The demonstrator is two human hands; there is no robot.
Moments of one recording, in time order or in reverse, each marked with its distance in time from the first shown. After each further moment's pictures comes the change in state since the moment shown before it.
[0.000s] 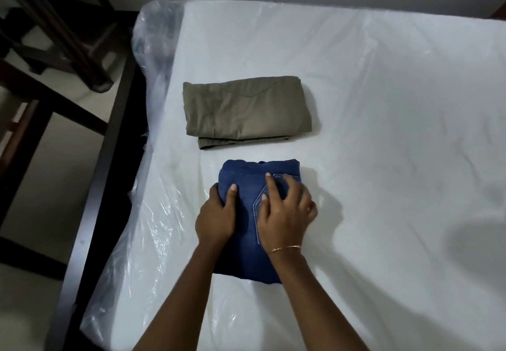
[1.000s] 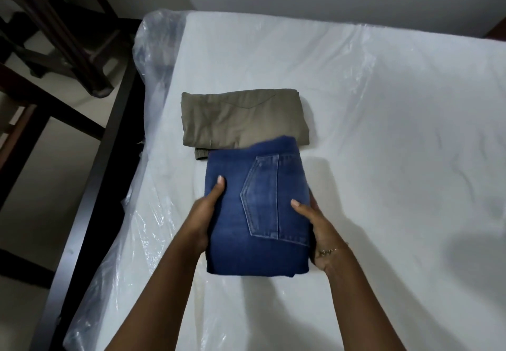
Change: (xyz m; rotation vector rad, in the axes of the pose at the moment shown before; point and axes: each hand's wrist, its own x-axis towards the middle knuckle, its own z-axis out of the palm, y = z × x) left_hand 0.028 0.015 -0.029 -0.823 -0.411 -0.373; right_hand 0.024 0.046 -0.062 1.386 -0.529 0.460
